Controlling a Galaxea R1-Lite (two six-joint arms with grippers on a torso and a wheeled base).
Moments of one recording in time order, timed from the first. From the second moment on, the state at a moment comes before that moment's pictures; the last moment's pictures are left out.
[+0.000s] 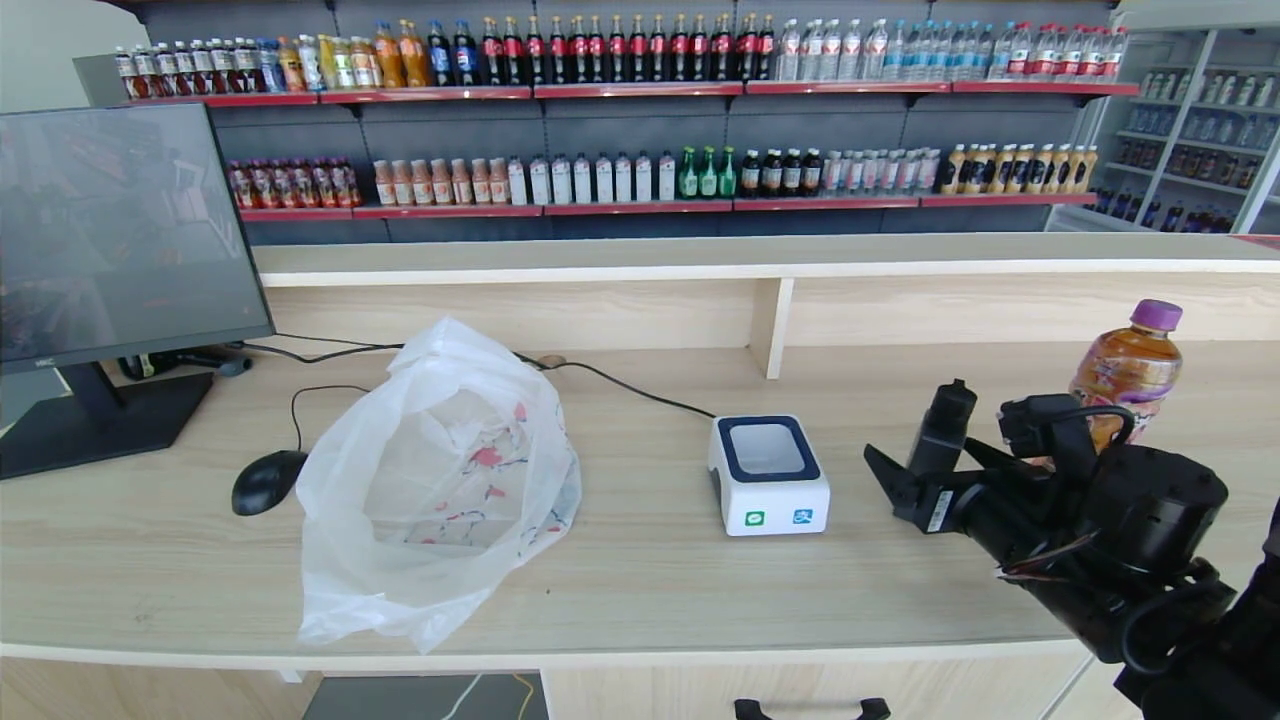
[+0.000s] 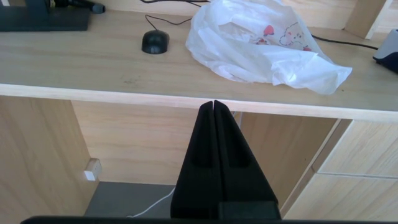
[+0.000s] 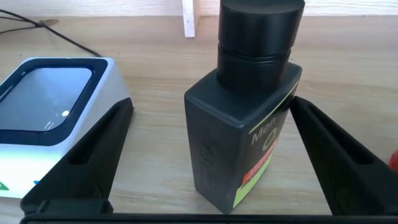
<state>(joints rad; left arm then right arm) 0.00 0.00 0.00 0.00 0.00 -0.01 0.29 1.94 -0.30 -1.57 -0.15 0.03</state>
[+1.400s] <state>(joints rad) 0.00 0.00 0.00 0.00 0.00 -0.01 0.26 1.95 -0.29 -1.57 -0.12 0.03</state>
